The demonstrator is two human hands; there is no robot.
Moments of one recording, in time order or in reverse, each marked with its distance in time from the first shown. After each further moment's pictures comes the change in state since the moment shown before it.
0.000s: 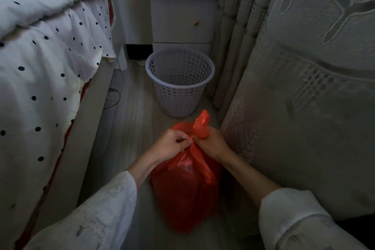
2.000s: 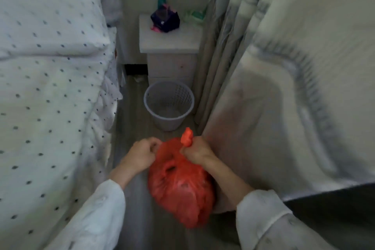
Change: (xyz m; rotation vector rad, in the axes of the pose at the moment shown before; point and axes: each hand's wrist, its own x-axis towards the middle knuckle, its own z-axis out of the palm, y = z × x) left_hand -0.088 0.231 -0.122 0.401 0.049 -0.239; right_hand -0.066 -0.203 -0.145 -0.015 -0.182 0.423
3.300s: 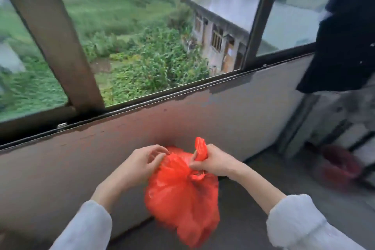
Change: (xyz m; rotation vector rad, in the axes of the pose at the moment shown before) left_hand -0.647 0.545 -0.018 0.377 -1.233 1.504; right_hand -0.914 0.109 -0.143 0.814 1.135 0.624
